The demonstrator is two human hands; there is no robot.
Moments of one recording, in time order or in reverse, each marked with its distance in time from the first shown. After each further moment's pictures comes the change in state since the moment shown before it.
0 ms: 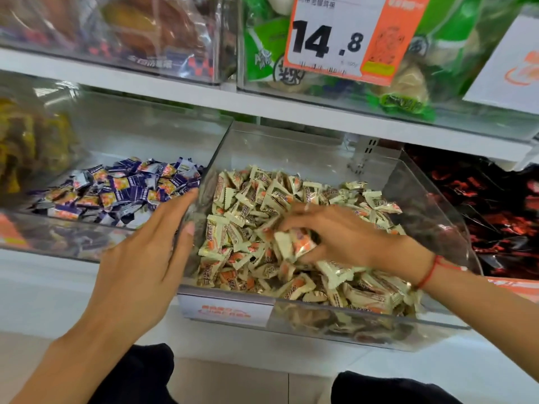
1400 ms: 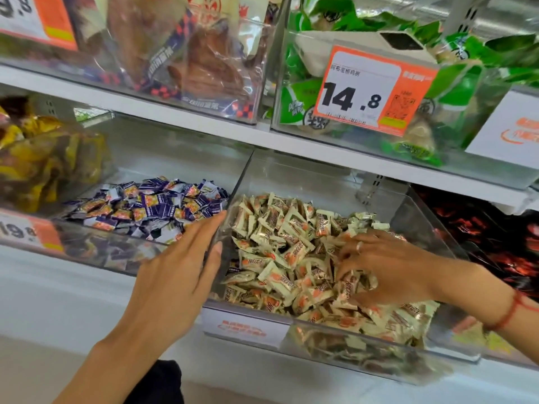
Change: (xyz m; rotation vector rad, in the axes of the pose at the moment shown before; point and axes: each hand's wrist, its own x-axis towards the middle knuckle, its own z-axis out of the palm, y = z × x) left_hand -0.001 0.001 0.001 -0.011 0.013 -0.007; right_hand -0.038 0.014 -0.034 -0.364 -0.377 0.142
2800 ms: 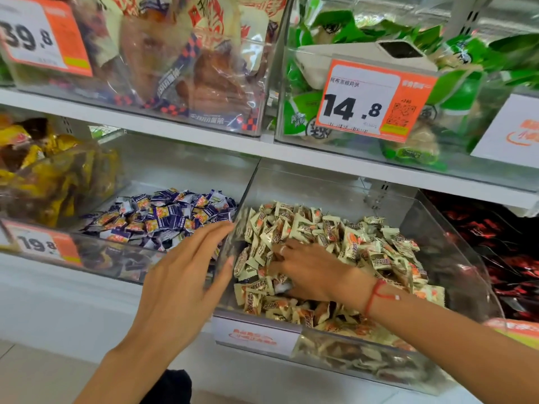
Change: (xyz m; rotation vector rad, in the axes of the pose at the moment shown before) left_hand 0.003 -0.001 -0.009 0.015 0.080 0.037; right_hand 0.097 -0.067 0.011 -0.103 0.227 -0.135
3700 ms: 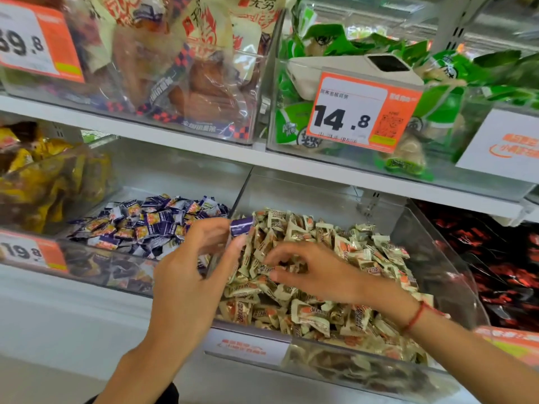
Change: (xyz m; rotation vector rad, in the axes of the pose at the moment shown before) left_hand 0.015 0.036 0.002 -0.609 0.277 -0.143; right_hand -0.032 0.008 -0.028 0.832 0.177 0.116
